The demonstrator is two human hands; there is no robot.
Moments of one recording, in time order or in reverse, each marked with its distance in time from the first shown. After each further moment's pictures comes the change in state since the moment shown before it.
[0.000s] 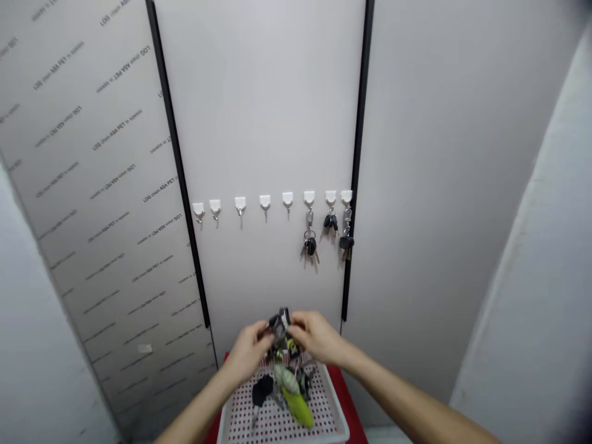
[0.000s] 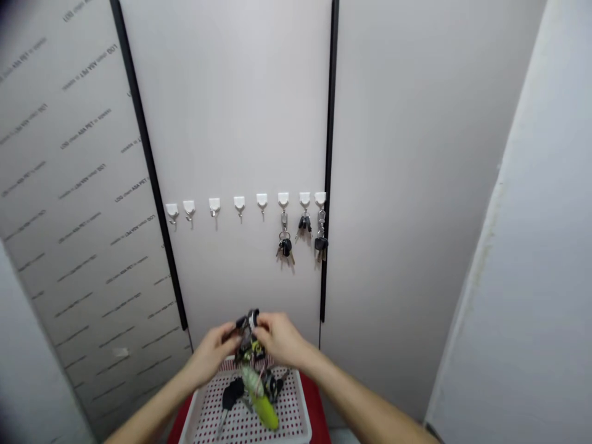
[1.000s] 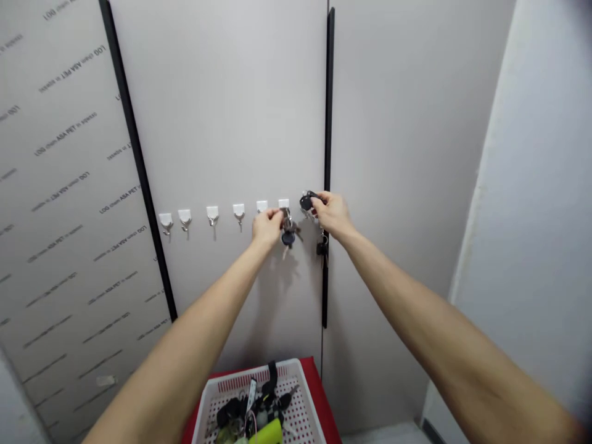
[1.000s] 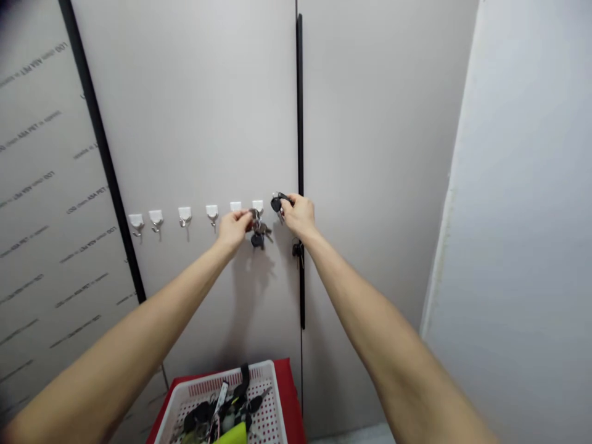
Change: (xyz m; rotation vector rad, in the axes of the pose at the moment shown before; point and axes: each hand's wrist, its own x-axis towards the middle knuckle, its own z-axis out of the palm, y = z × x) left_hand 0.163 0.157 -0.015 -0.294 0.474 0.333; right_hand 0.076 -0.031 -0.192 -0.198 0.893 -0.032
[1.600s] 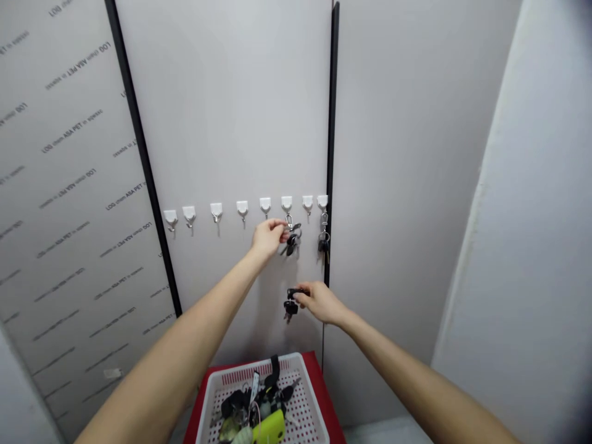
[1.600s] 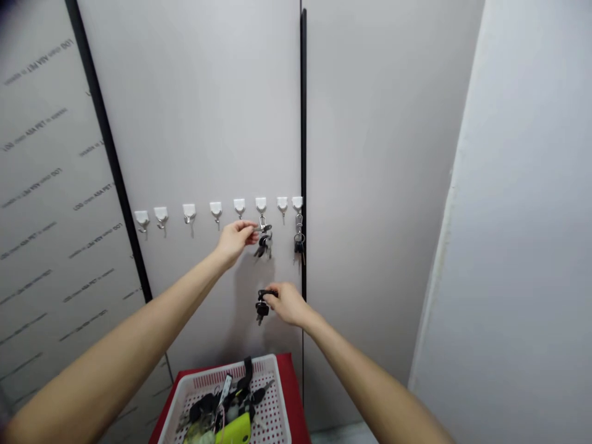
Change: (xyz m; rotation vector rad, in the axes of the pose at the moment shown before) left_hand -0.031 0.001 -0.011 -0.247 -0.122 -0.233; right_hand -0.145 0.039 0.036 0.015 -0.756 0.104
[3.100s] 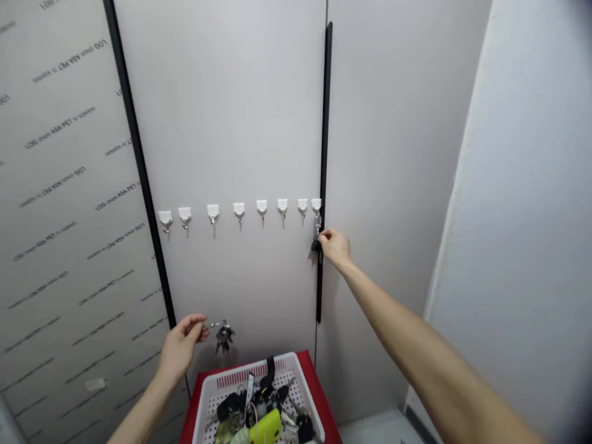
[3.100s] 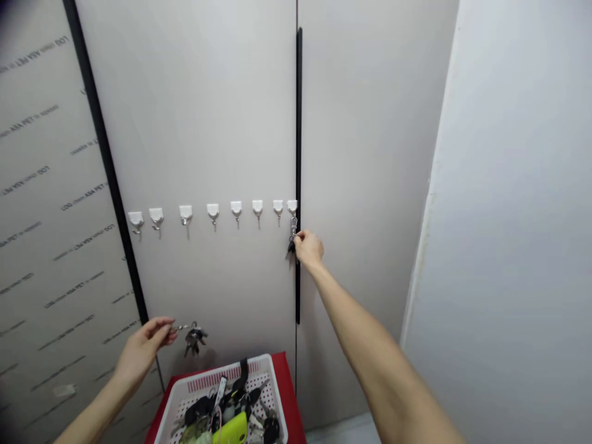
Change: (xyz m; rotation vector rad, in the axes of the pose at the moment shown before) left_hand -0.119 -0.093 -0.156 0.191 0.293 -0.291; right_hand 0.056 0.011 -0.082 -0.159 0.825 0.306
